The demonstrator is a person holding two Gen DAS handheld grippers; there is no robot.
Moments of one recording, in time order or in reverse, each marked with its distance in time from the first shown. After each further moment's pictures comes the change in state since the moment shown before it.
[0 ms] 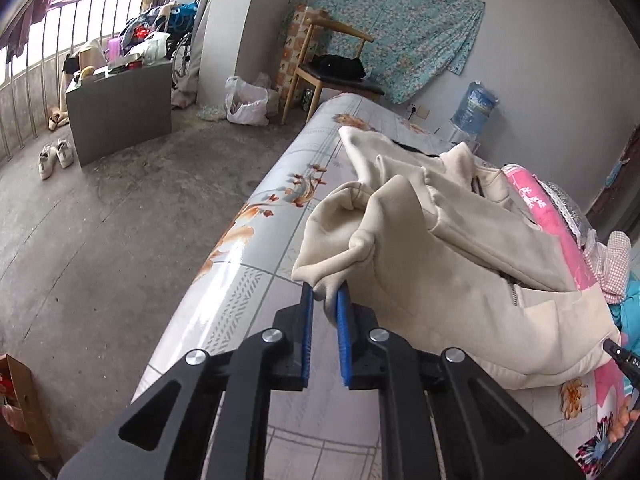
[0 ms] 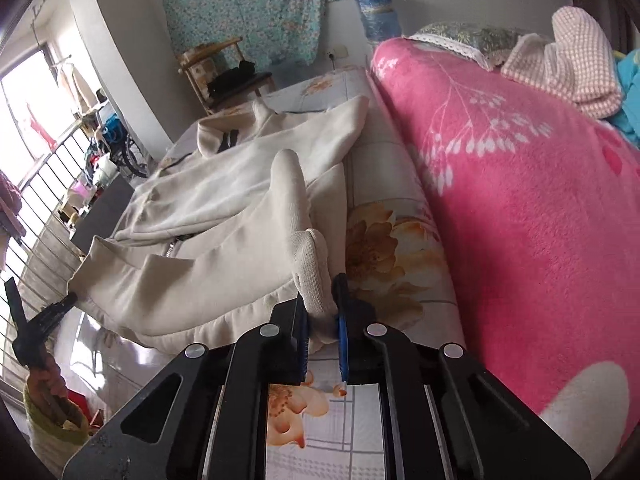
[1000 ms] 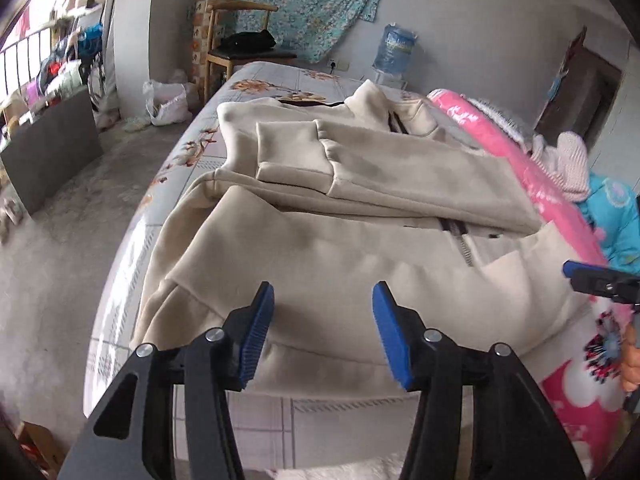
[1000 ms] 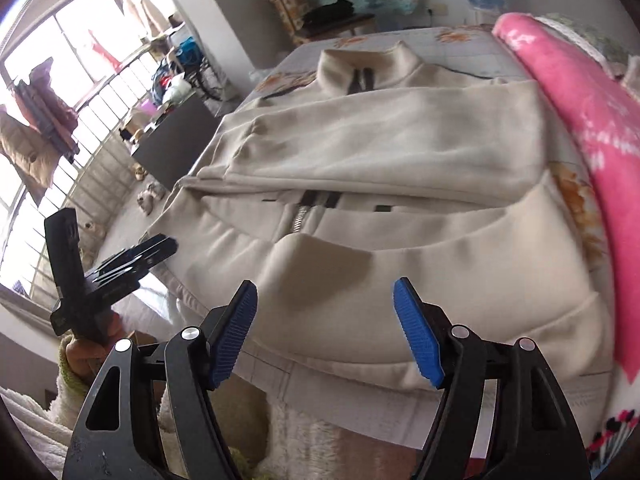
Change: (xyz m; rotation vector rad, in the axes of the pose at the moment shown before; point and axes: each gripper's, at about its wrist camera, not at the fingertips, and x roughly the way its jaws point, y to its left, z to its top) left arm 0.010 -0.065 -0.045 0.311 0.111 -0.093; right arm 0.042 0.132 -0.031 -0.213 0.236 0.201
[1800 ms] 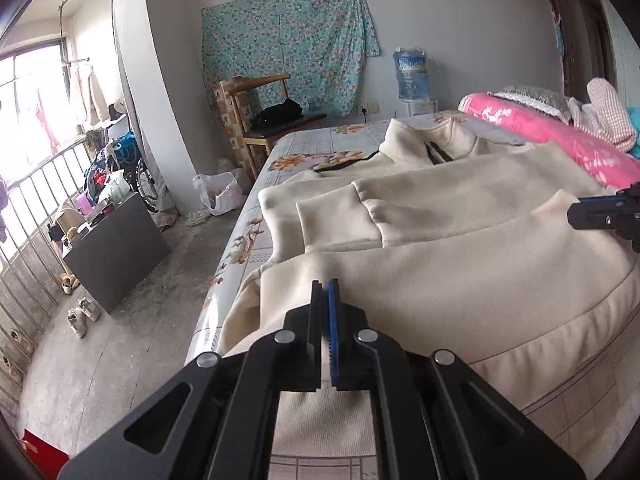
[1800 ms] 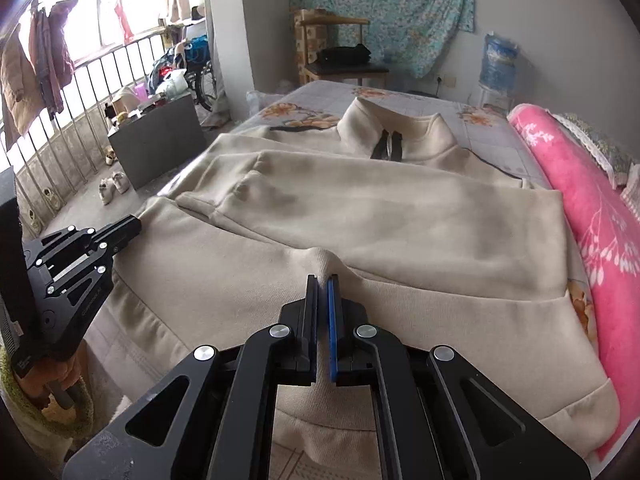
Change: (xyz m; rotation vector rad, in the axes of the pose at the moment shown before) left arm 0.009 -0.014 0.015 0.228 -0.202 0.287; right arm 0.035 0.056 0.024 -0.217 -0.175 -0.215
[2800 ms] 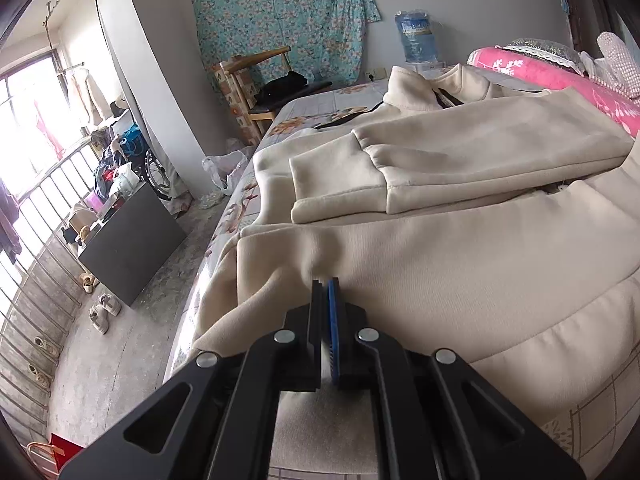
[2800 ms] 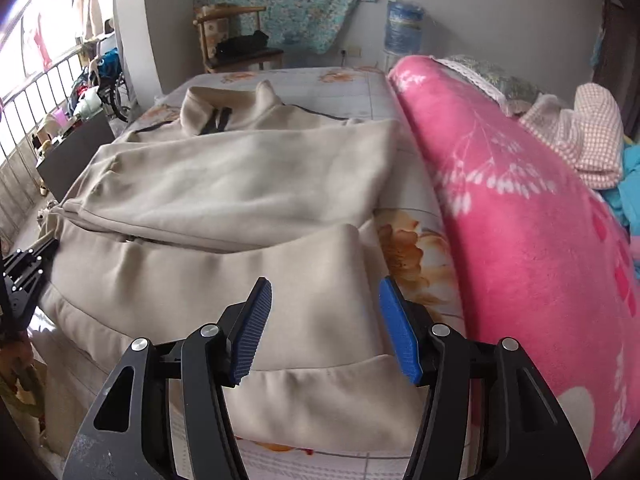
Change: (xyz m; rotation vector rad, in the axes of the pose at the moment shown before) left arm 0.033 -0.017 -0.012 0.062 0.100 0.076; right arm -0.042 -0.147 -0.044 0.190 0.068 -0.217
